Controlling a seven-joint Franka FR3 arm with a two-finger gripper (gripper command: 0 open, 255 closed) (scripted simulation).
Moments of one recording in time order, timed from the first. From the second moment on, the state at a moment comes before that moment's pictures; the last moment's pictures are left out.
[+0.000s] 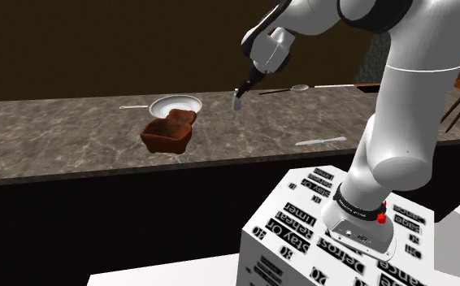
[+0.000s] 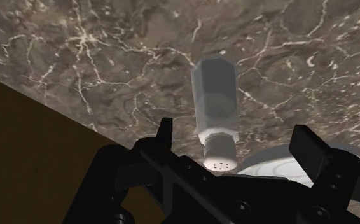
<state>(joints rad) 0.24 0.20 -0.63 -2.17 0.89 2.65 -1.24</state>
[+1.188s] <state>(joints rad) 0.18 0.35 -0.55 -2.08 1.07 2.65 -1.36</state>
